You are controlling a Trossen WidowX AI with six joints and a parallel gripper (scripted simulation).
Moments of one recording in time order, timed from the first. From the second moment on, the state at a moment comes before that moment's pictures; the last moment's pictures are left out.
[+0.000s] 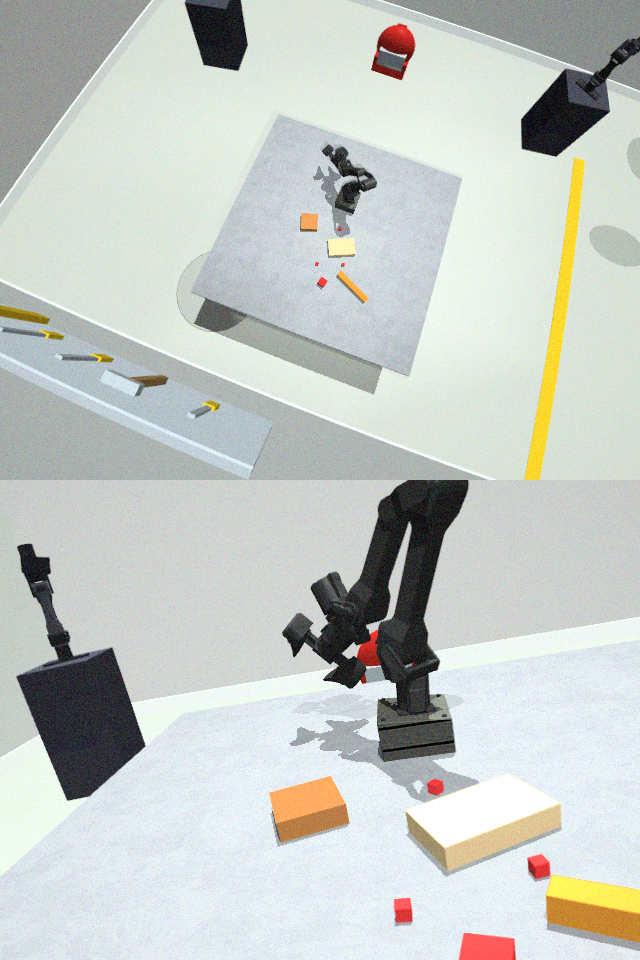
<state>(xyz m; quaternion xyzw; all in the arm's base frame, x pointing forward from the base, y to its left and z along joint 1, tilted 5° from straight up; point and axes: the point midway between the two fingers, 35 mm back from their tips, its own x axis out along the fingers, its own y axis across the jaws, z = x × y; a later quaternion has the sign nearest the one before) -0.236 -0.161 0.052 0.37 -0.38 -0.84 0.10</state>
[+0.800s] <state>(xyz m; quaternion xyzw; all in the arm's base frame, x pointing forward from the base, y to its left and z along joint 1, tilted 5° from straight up) -0.203 -0.212 0.041 0.43 -0.16 -0.86 0.23</state>
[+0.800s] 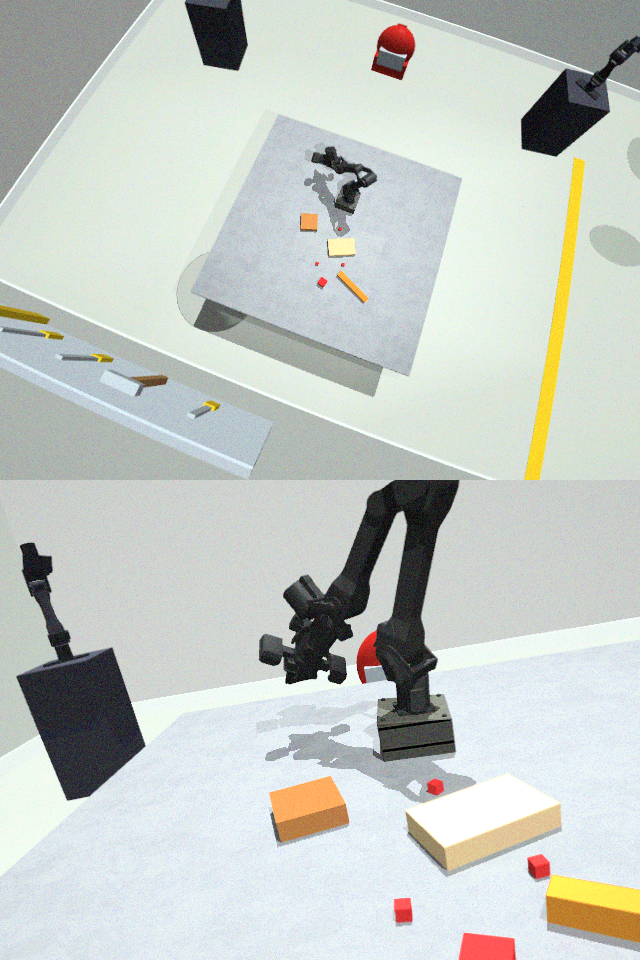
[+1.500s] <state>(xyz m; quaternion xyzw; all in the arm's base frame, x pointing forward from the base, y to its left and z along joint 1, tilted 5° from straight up) -0.144 -0.260 0.029 0.43 0.13 -0.80 0.40</state>
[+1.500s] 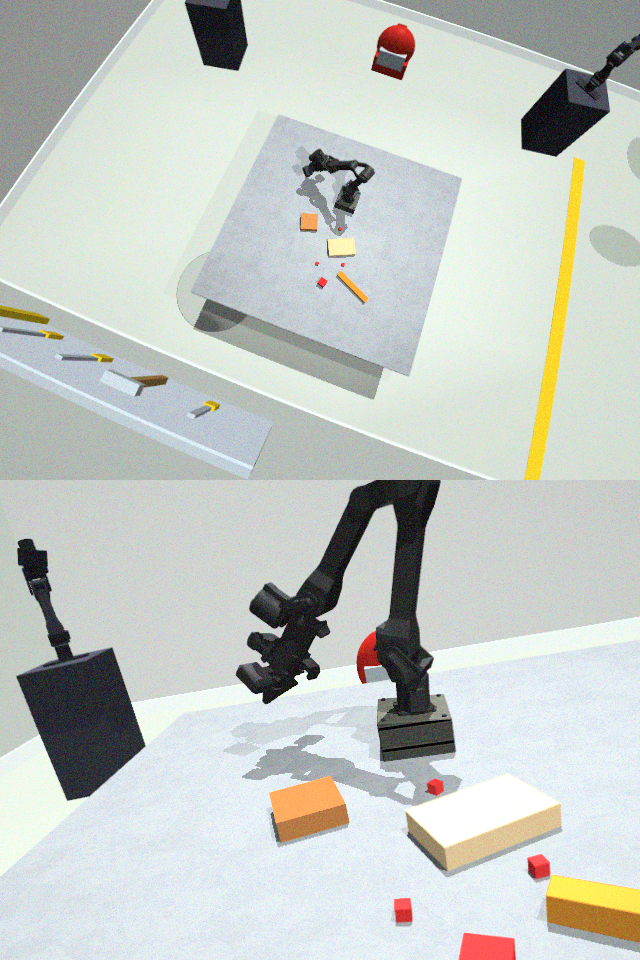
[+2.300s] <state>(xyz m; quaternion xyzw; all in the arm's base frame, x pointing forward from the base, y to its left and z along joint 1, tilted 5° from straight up) -0.063 -0.288 0.017 0.35 0.41 -0.61 0.58</state>
